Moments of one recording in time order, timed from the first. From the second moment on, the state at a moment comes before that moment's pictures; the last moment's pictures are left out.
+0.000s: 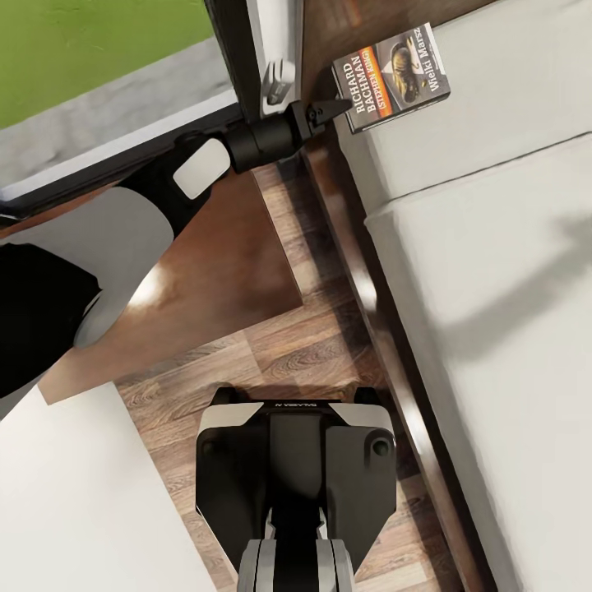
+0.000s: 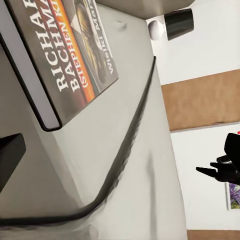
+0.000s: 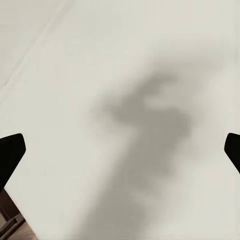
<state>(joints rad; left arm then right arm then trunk) -1.88 -0.12 -0.61 -0.29 1.08 0.35 -0.78 -1.22 -1.06 -0.35 -0.79 -0.43 1.00 1.06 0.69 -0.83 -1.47</state>
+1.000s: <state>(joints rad) -1.88 -0.11 -0.61 -0.29 1.07 0.35 -0.78 -1.22 -1.04 -0.35 -0.79 -0.43 1.00 1.06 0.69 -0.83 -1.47</state>
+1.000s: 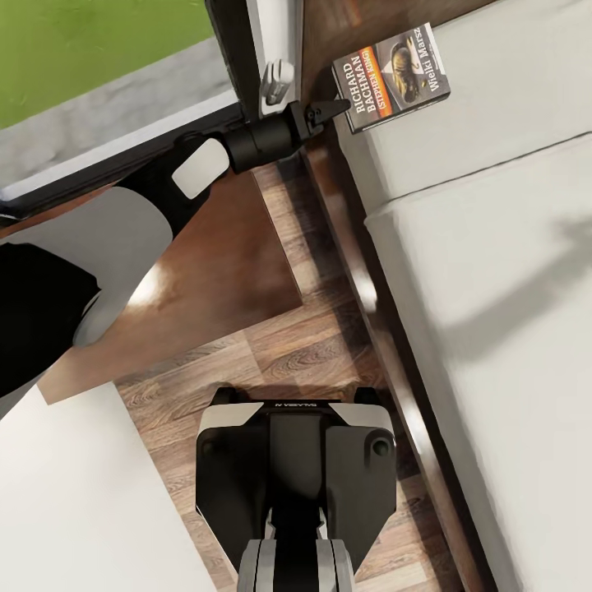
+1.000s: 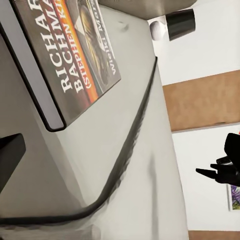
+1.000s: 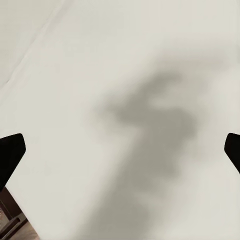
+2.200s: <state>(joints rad) -1.88 -0.09 -0.61 -0.29 1.07 0.34 -0.76 -1.22 -1.09 -0.35 -1.06 -0.42 1.00 0.91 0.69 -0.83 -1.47</state>
